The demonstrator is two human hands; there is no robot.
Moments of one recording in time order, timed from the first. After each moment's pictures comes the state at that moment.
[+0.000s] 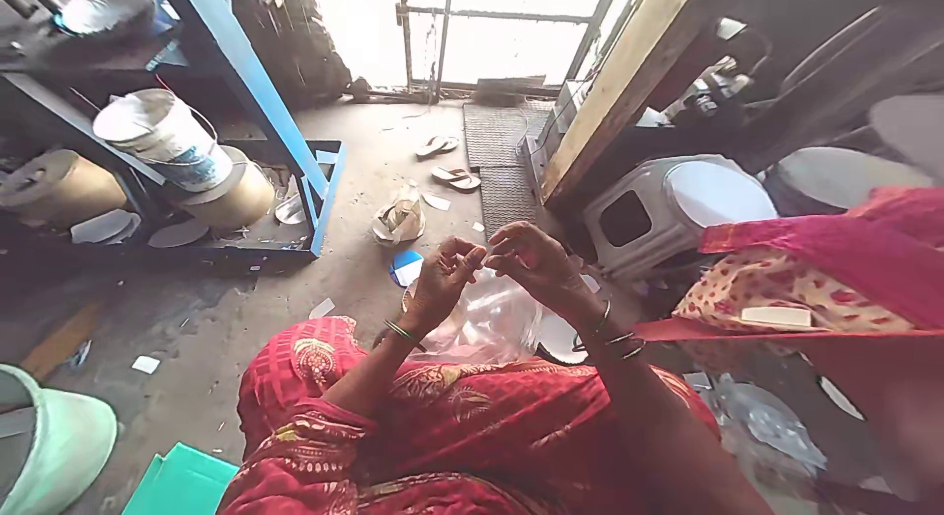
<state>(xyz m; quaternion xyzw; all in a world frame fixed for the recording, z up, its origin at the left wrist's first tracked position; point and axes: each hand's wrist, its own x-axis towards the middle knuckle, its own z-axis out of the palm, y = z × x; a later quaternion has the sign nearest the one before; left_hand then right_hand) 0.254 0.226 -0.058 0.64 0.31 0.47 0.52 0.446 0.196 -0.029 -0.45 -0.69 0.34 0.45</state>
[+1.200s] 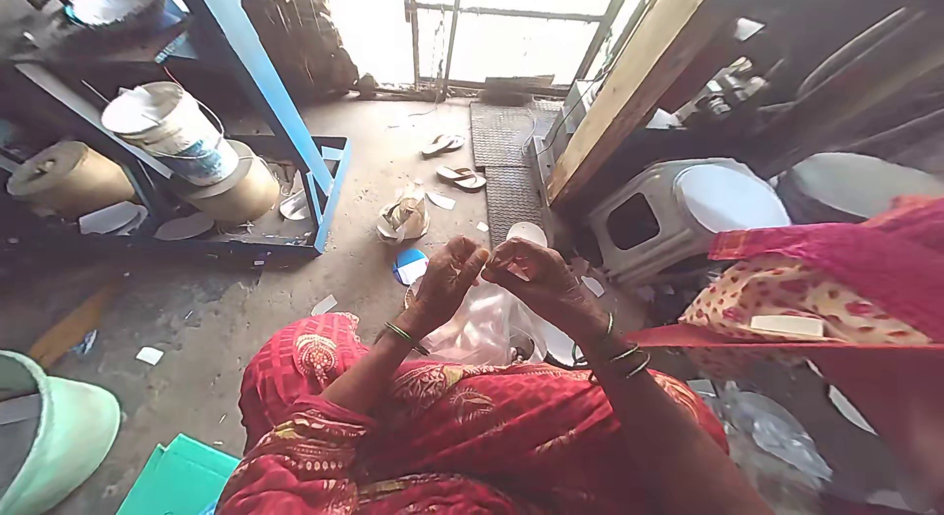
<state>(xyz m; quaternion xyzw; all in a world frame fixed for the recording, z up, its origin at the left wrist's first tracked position) 0.247 0.227 -0.056 0.72 0.30 0.46 0.42 0.433 0.188 -0.029 -0.42 -0.71 0.32 0.46</state>
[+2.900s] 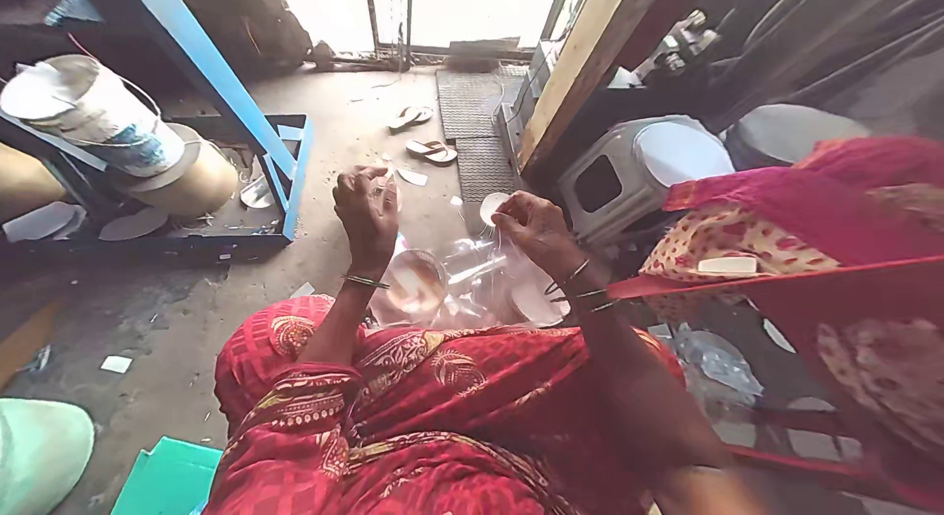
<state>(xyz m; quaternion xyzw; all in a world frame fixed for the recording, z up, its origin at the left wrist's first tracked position) 0.224 0.281 -0.064 0.71 0.51 0.46 0.11 0.481 0.192 -0.041 -0.66 -0.63 0.21 0.34</state>
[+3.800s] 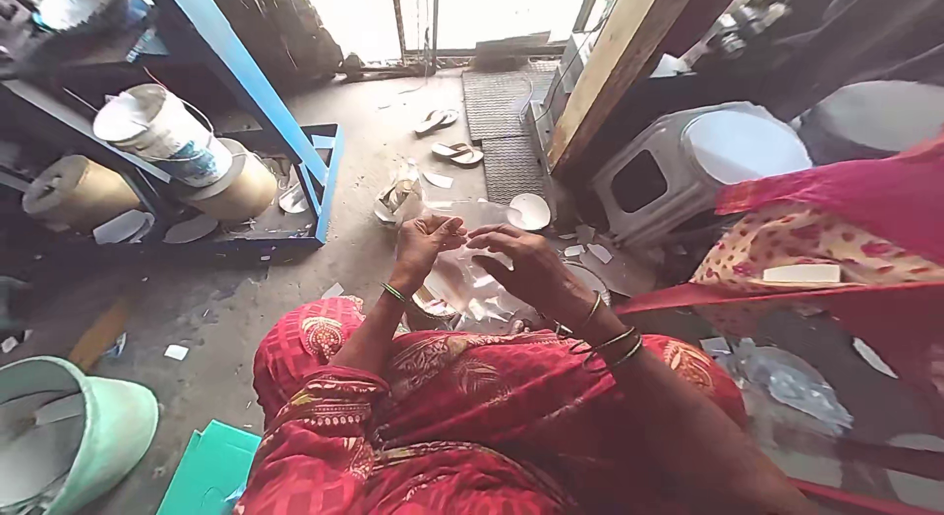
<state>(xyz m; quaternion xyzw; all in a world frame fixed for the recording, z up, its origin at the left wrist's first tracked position) 0.241 0.238 -0.063 0.56 0.41 0.41 0.59 0.425 0.171 -0.039 -0.45 -0.79 0.14 0.38</state>
